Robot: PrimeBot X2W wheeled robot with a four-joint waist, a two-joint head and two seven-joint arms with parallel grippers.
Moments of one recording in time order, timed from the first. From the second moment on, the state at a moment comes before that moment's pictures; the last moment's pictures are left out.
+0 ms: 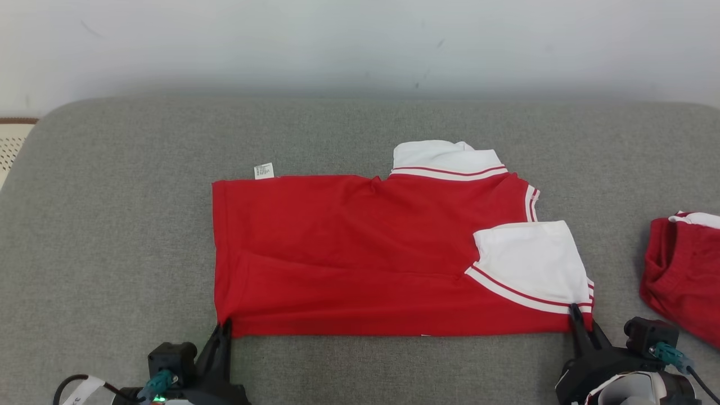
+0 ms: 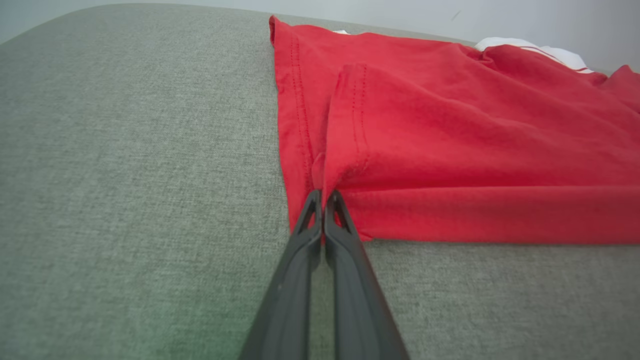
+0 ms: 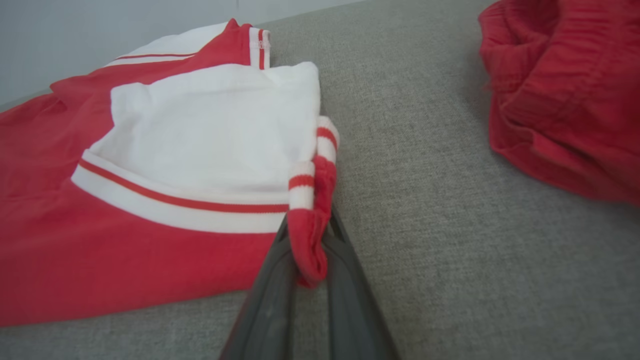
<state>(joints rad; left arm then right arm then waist) -0.36 0.05 -0.15 0.62 -0.18 0.02 -0.26 -0.32 -0.22 0.19 0.72 0.36 0.13 -0.26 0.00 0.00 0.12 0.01</state>
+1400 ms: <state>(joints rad) -0.18 0.06 -0.03 0.73 -0.10 -0.05 -0.26 -0.06 -0.27 0.43 0.66 0.51 0.13 -0.26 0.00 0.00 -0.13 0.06</state>
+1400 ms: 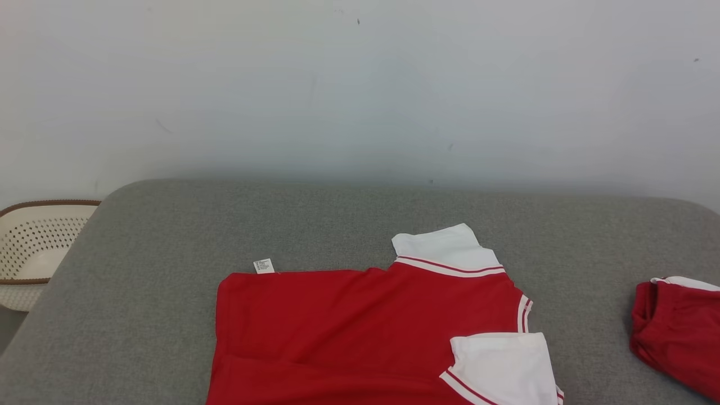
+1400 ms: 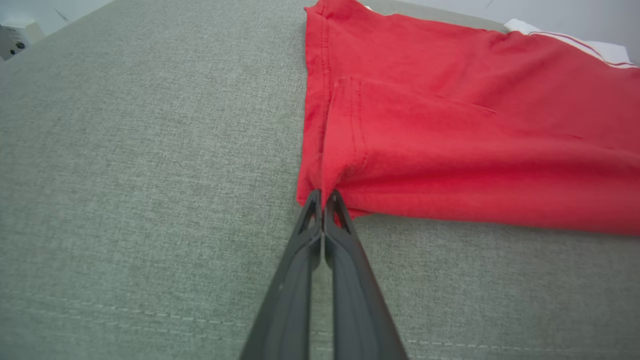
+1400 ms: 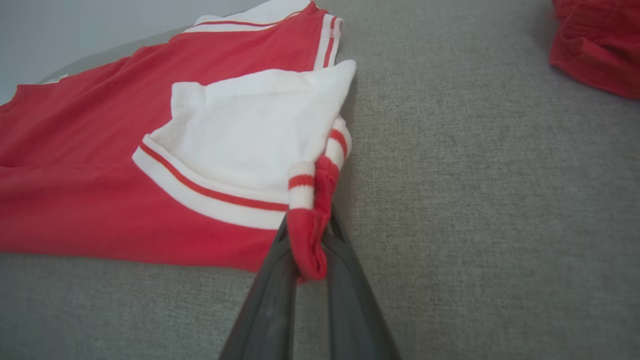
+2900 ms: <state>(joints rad) -0.34 0.07 0.01 0.63 -0.06 -0.04 -0.26 -0.25 -0.22 0.19 0.54 0.30 0.13 -0.26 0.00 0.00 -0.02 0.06</state>
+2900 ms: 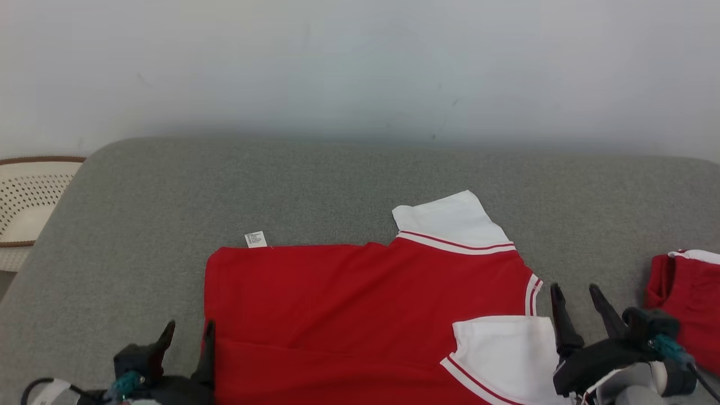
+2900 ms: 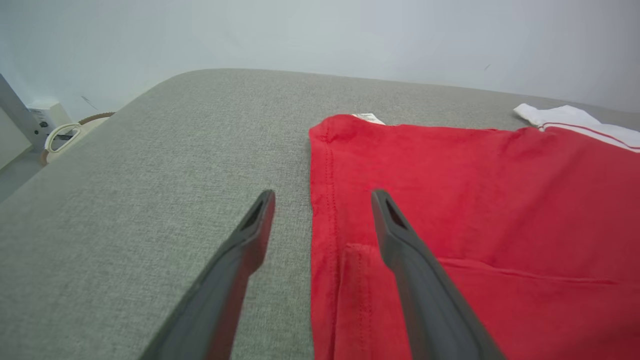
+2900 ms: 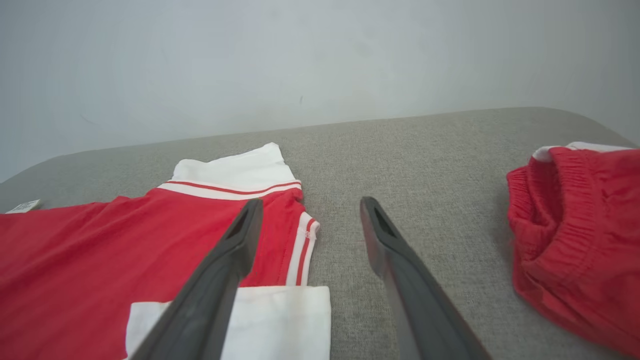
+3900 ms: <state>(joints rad) -0.78 0.15 0.02 1.00 -0.14 -0.12 -0.26 -0.46 -0.20 0.28 0.53 0.31 0.13 -0.26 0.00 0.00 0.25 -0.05</state>
